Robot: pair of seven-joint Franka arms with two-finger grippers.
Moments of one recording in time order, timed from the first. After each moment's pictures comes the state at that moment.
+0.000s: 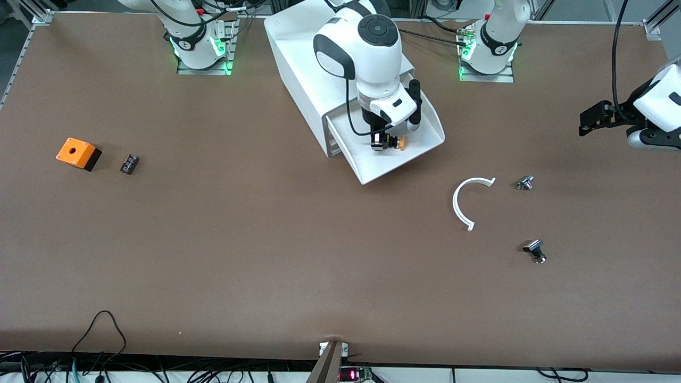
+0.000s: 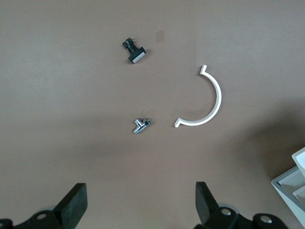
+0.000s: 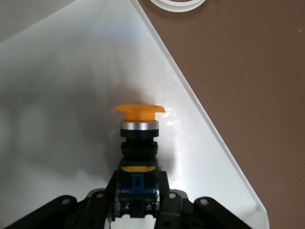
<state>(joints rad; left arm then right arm) 0.13 -0.01 -0.11 -1.68 0.04 1.58 0.09 1.00 0.69 -0.08 -1.20 0.00 2.03 -0.56</state>
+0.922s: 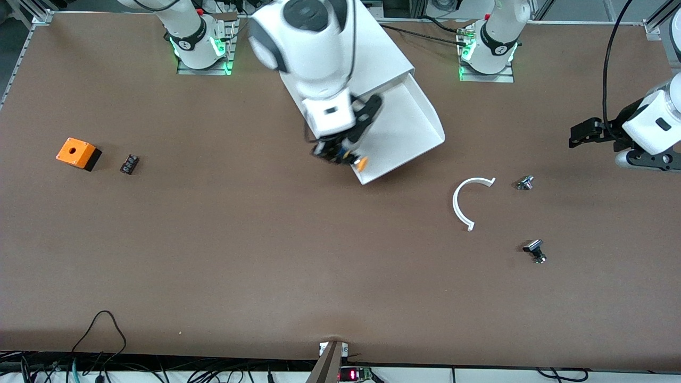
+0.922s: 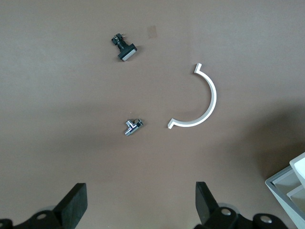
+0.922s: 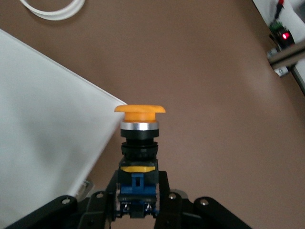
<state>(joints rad) 0.13 0.08 -0.12 -1.63 0.01 1.58 0.09 0.82 0.47 -0.14 -1.35 0.01 2.01 -0.30</state>
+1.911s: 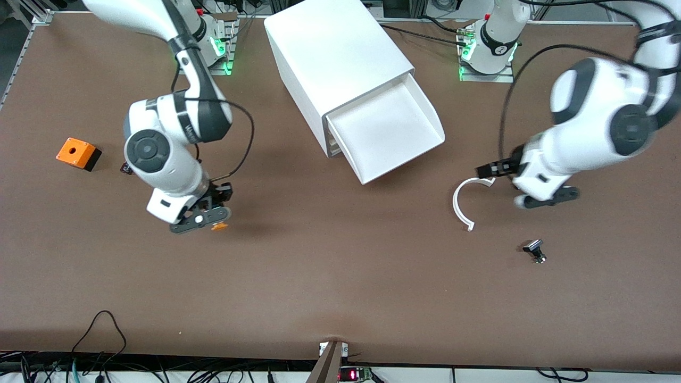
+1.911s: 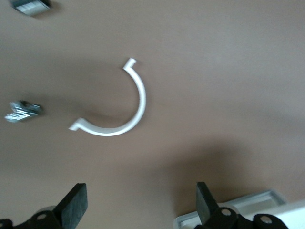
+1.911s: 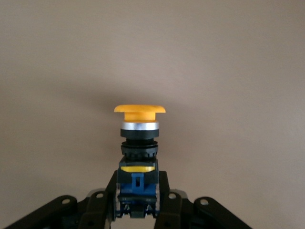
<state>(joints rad) 0.03 0.25 -0.30 -1.77 -0.11 1.87 -0.52 0.48 0.45 -0.22 -1.68 0.03 2.09 -0.04</state>
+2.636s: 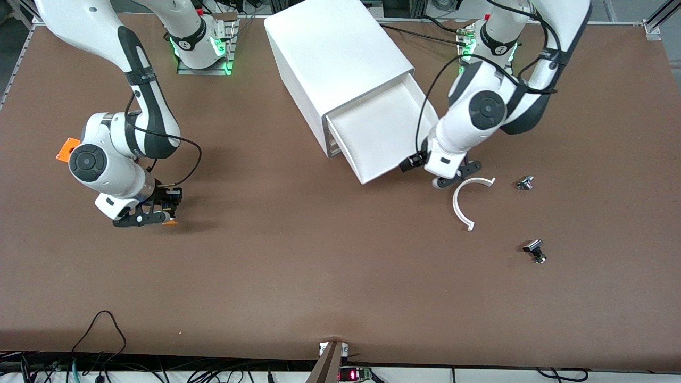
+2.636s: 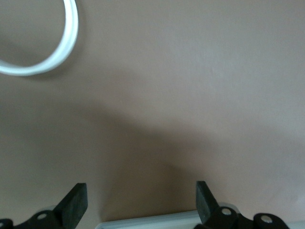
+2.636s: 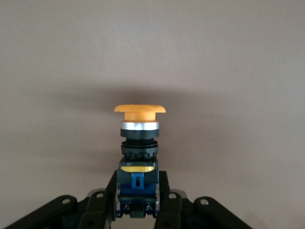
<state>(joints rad) -0.02 0.26 -0.51 -2.04 -0.11 2.22 -0.93 0.27 0.41 -0.22 -1.98 0.03 2.30 -0.09</state>
